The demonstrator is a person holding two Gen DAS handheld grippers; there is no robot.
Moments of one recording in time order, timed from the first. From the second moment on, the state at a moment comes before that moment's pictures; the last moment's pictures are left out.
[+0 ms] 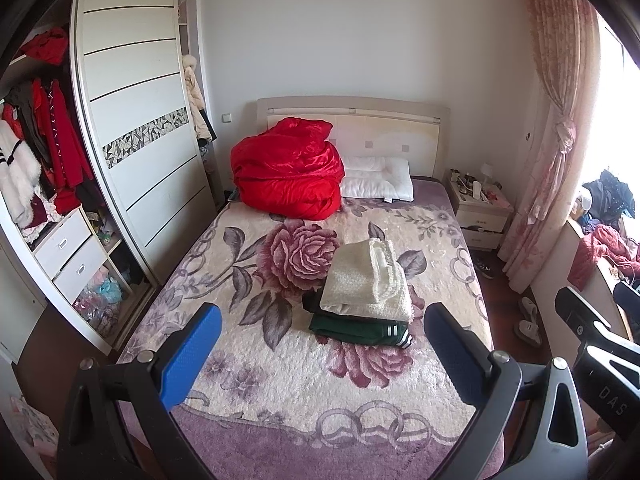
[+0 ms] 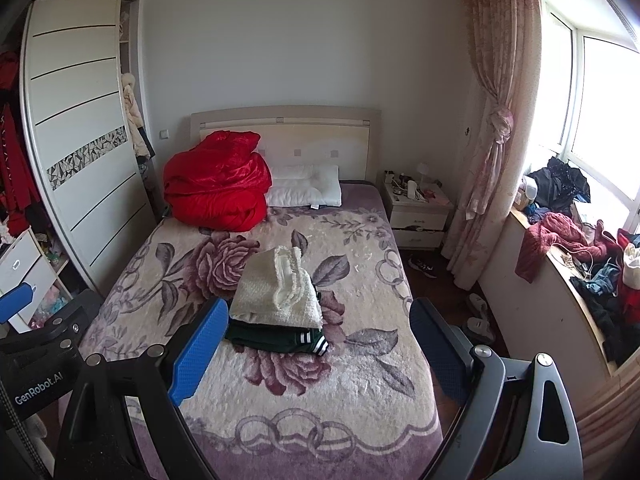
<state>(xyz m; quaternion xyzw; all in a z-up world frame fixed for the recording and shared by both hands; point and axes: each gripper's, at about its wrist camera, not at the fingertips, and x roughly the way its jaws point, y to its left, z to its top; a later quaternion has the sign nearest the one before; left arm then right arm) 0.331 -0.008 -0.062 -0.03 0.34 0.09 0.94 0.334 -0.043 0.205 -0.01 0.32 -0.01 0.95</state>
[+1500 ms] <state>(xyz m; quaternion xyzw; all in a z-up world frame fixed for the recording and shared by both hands) 0.326 -0.001 -0.056 -0.02 0.33 0.09 0.94 0.333 -0.041 0.203 -0.01 0.32 -0.01 0.95</state>
